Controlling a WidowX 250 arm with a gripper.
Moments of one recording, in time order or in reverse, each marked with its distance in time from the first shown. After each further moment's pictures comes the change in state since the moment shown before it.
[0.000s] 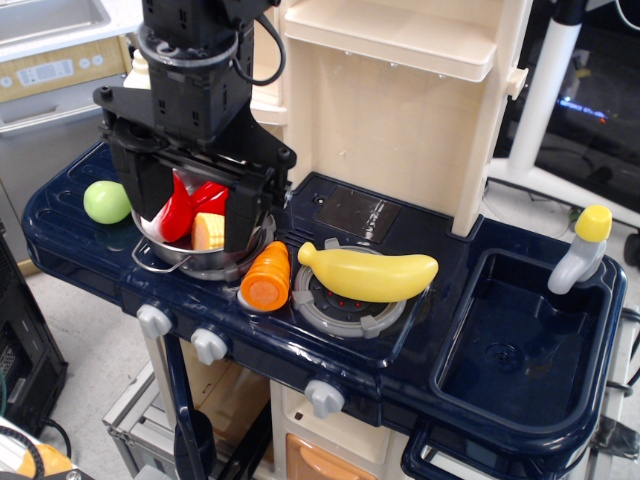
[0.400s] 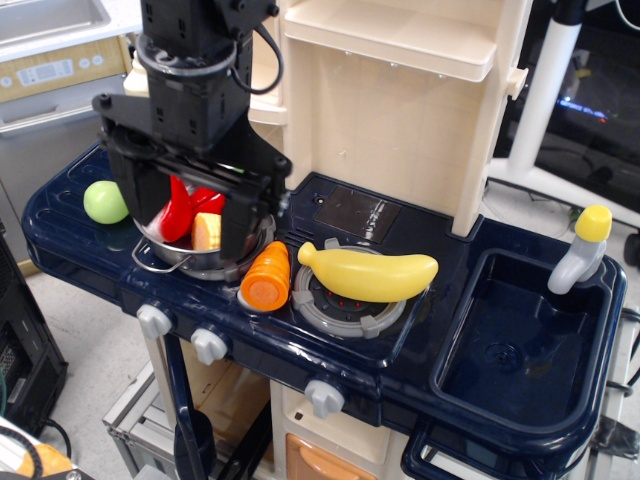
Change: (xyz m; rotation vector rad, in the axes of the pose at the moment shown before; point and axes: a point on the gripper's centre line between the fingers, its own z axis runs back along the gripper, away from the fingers) arm 0.000 0.010 -0.005 0.010 0.010 -0.040
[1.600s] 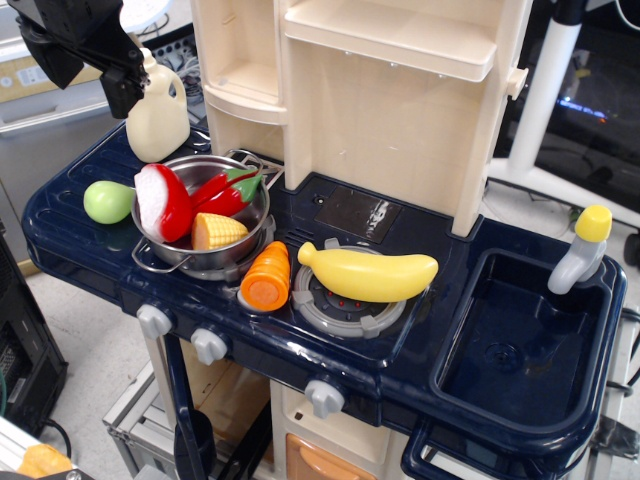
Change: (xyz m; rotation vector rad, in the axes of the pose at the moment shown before) arm 0.105 0.136 -0.036 0.112 -0.306 -0.055
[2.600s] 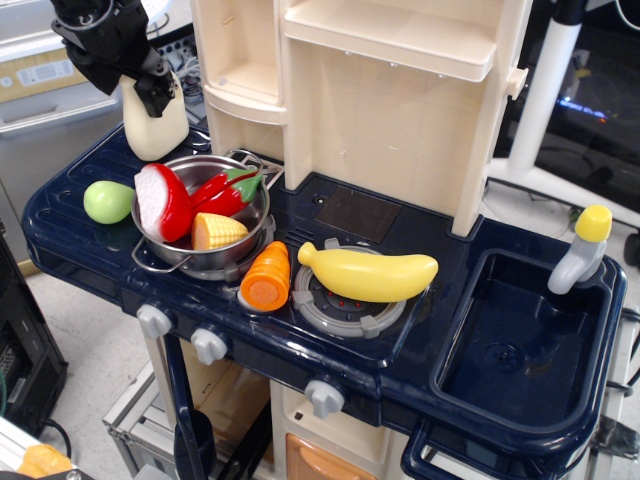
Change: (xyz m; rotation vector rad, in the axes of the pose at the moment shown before) arm 0.035 0.004 -0.055 -0.084 -0.126 0.025
